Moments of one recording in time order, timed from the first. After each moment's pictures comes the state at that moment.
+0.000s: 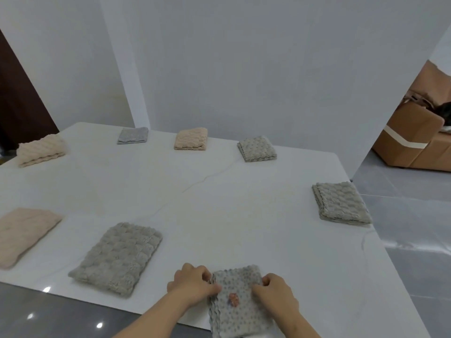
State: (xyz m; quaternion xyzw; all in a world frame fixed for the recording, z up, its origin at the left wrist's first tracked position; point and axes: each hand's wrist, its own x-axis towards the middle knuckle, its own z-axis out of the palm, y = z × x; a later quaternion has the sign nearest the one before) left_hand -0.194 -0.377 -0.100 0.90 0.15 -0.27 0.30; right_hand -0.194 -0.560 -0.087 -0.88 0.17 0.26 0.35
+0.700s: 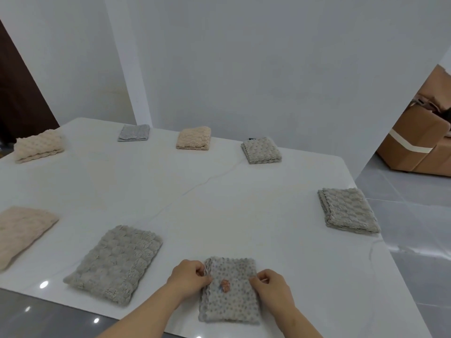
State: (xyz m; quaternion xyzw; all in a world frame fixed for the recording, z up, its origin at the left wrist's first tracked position) left_hand -0.166 -0.354 -0.115 0.88 0.14 -0.22 0.41; right_hand -0.168 -0.553 -0.104 -0.86 0.17 0.23 0.43
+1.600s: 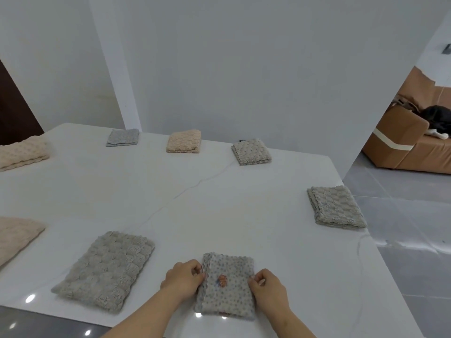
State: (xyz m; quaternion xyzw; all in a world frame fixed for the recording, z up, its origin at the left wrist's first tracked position) left_hand -0.165 -0.361 -0.122 0.91 0.15 -0.20 0.34; right_hand -0.174 -0.557 -0.107 -0.87 0.15 0.18 0.42
